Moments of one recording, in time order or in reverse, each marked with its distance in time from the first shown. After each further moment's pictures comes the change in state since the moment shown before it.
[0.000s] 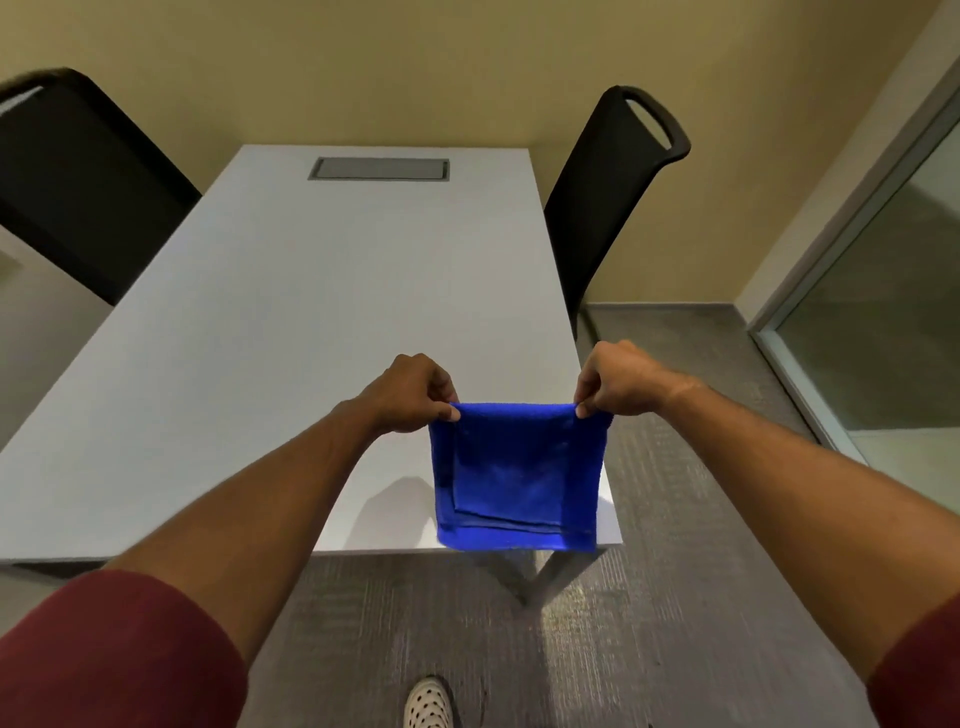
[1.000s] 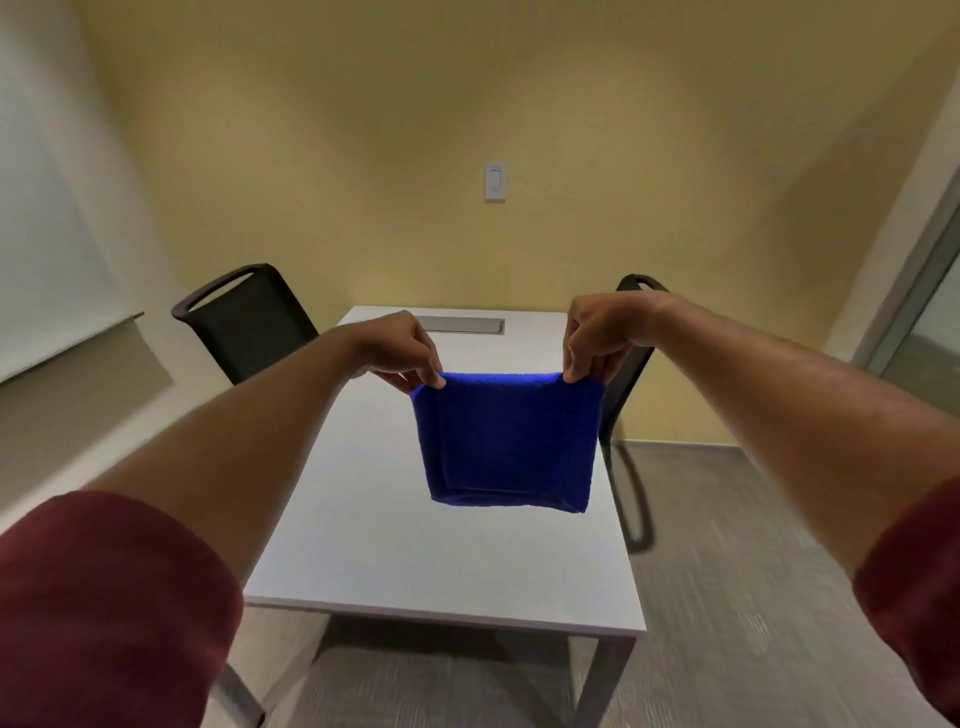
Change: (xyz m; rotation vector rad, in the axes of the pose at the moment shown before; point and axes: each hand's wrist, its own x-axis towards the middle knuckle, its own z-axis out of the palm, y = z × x) left_hand -0.152 0.118 -0.207 -0.083 0.153 -0.142; right_hand -0.147 -0.172 -0.186 0.009 0.034 -0.118
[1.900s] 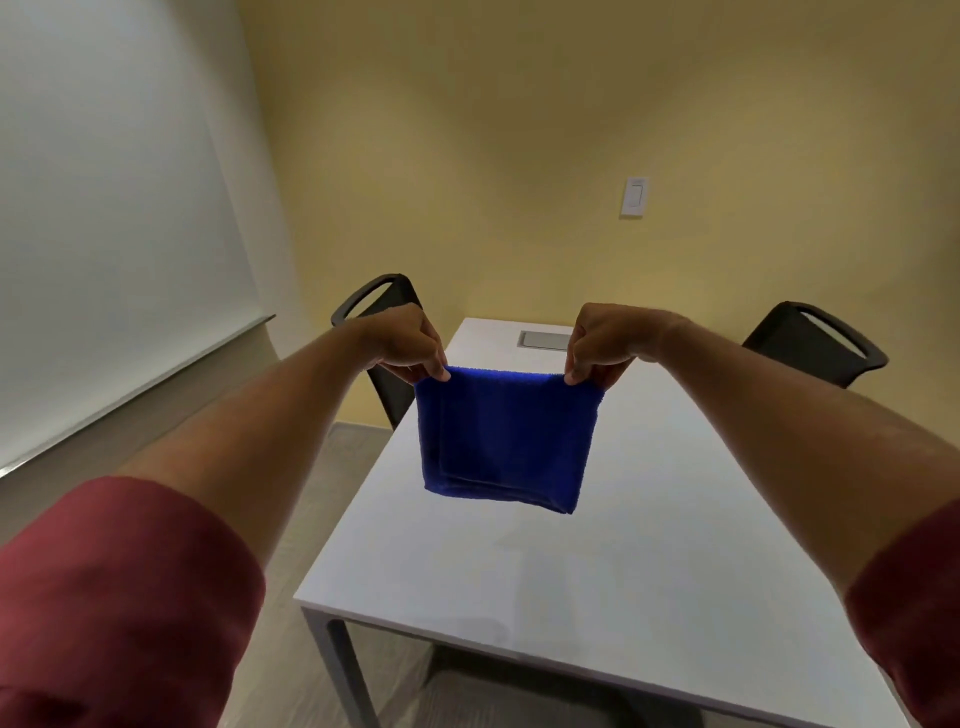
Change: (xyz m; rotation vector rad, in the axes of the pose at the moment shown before) left_hand -0.034 -0.225 -0.216 0.053 0.127 -0.111; right_hand 0.140 -0.281 0.070 0.034 0.091 -0.117
